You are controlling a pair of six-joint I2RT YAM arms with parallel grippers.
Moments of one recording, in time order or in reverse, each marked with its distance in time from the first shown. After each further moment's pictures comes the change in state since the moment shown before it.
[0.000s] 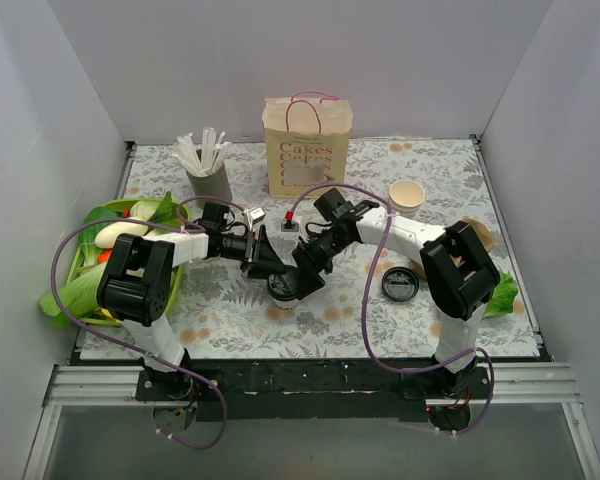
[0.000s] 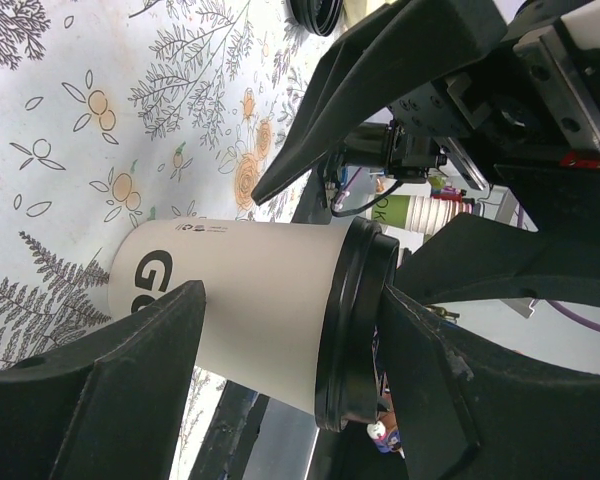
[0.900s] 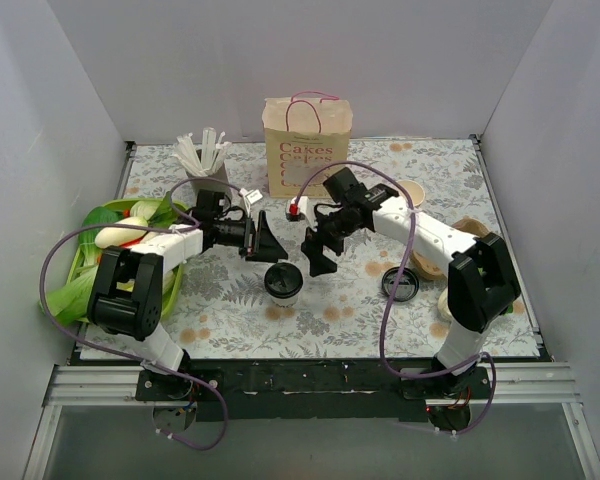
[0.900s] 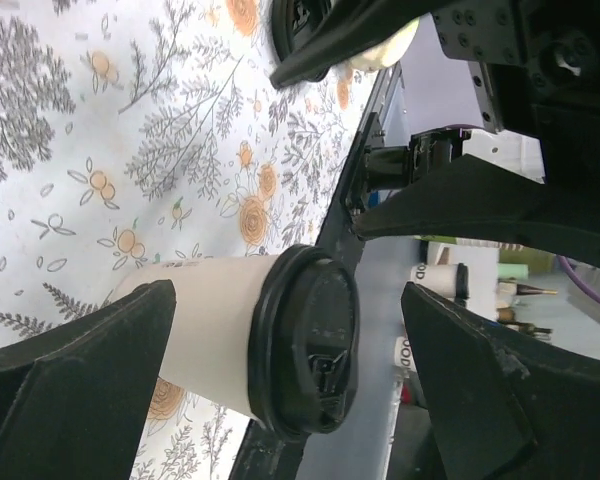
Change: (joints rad) left arm 0.001 -0.097 0.038 0.023 -0.039 0.031; right arm -0.021 -0.113 0.087 -0.119 0.322 -0.301
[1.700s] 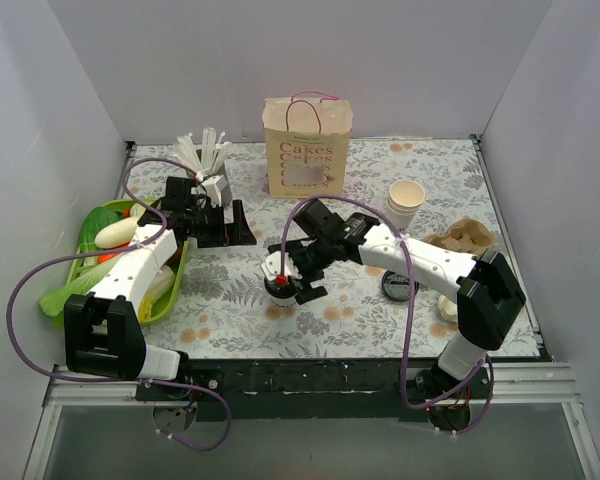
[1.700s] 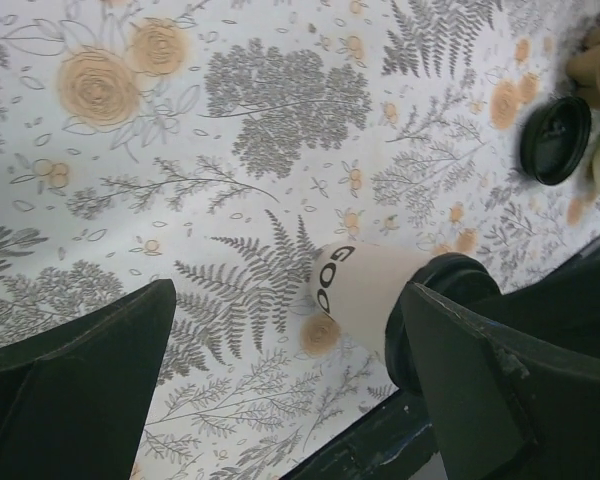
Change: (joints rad) left arm 0.092 -0.271 0.134 -0.425 -0.611 0.162; right arm 0.239 -0.095 -0.039 0.044 -0.005 -0.521
